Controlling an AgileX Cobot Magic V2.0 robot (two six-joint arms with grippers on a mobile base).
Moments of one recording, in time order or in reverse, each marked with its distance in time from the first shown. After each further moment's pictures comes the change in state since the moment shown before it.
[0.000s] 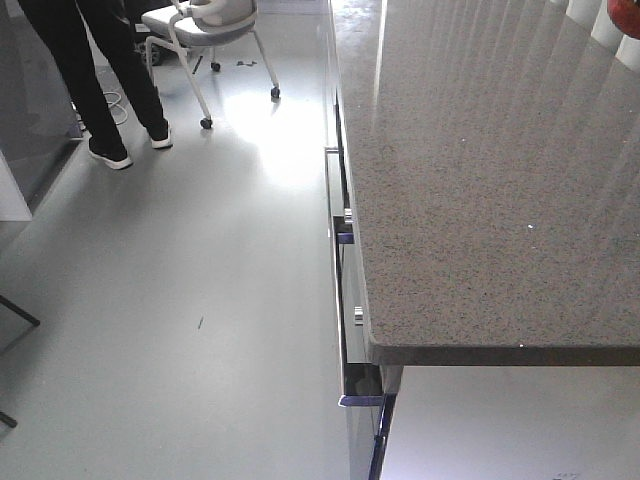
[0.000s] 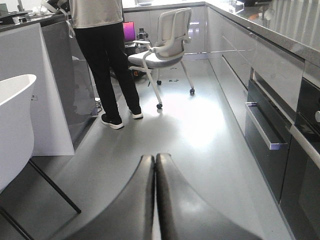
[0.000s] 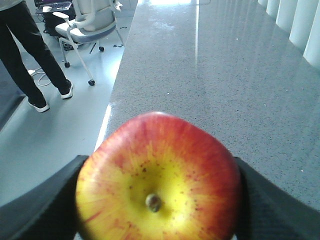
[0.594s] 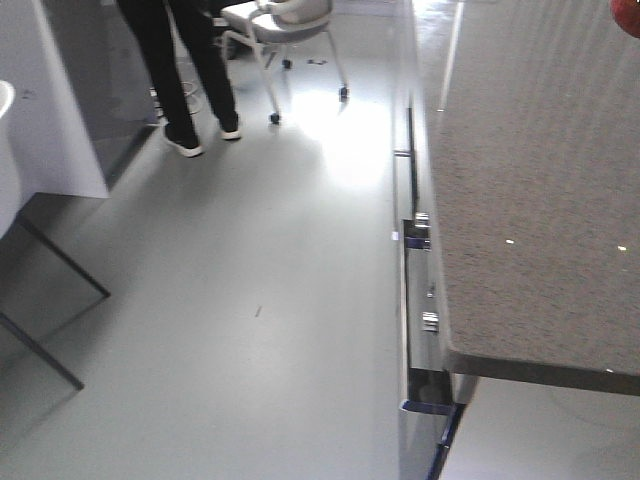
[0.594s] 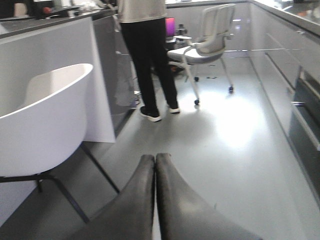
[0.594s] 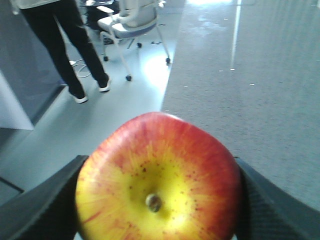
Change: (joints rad) left arm 0.000 0.000 0.000 0.000 0.000 0.000; right arm 0.000 0.000 0.000 -0.002 0.000 0.000
